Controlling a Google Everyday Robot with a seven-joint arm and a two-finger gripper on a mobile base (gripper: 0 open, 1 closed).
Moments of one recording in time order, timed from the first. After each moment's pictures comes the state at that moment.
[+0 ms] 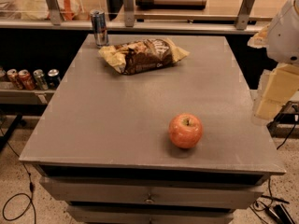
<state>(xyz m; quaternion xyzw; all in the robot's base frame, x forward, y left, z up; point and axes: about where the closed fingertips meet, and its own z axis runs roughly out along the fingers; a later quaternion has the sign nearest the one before) 0.438 -0.216 0.977 -0.60 0.78 -0.04 0.16</state>
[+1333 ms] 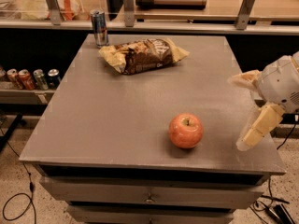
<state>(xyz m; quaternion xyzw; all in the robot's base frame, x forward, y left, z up) 0.441 -0.202 0.888 -0.60 0.73 0.18 0.26</state>
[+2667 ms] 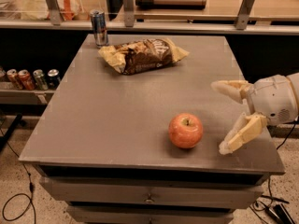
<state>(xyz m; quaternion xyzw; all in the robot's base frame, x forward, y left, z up) 0.439 -0.161 0.884 -0.55 0.66 0.32 0.39</state>
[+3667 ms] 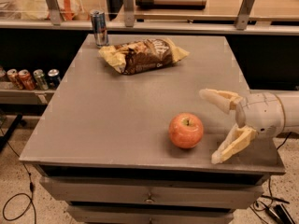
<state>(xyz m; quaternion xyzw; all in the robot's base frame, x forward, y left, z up) 0.428 -0.138 0.870 -0.53 0.59 0.40 0.46</state>
